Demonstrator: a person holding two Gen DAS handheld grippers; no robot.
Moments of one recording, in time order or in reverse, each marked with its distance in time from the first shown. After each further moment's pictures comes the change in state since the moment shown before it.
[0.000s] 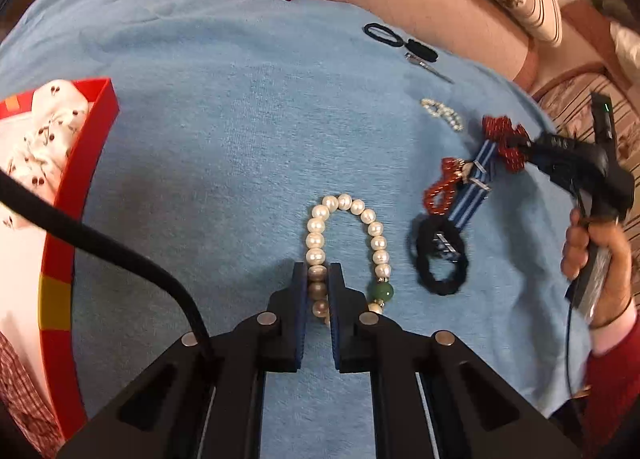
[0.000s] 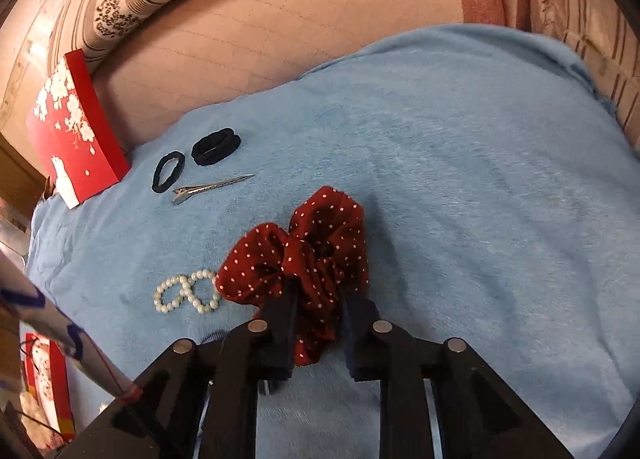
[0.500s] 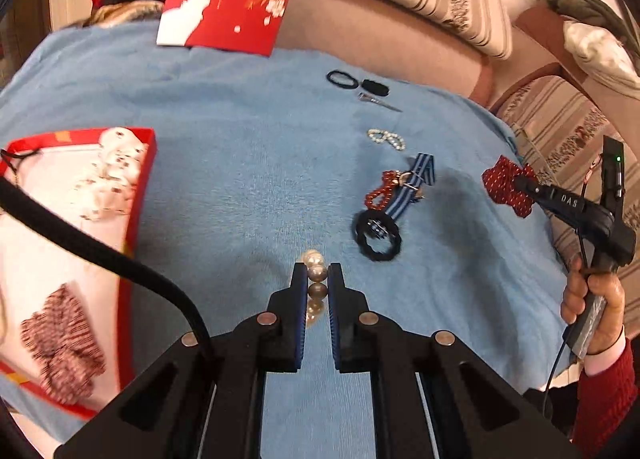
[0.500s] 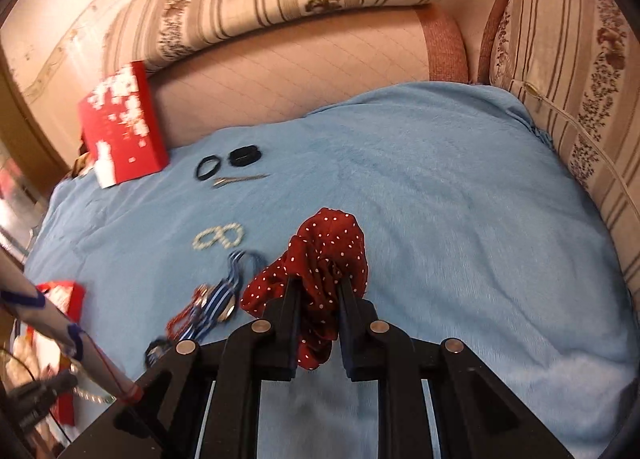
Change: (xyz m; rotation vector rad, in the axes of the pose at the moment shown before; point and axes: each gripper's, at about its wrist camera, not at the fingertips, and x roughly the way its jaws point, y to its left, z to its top) left arm -0.098 -0.020 -0.034 0.087 -0.124 -0.015; right arm -0.126 -0.010 -0.061 -0.091 -0.109 0.024
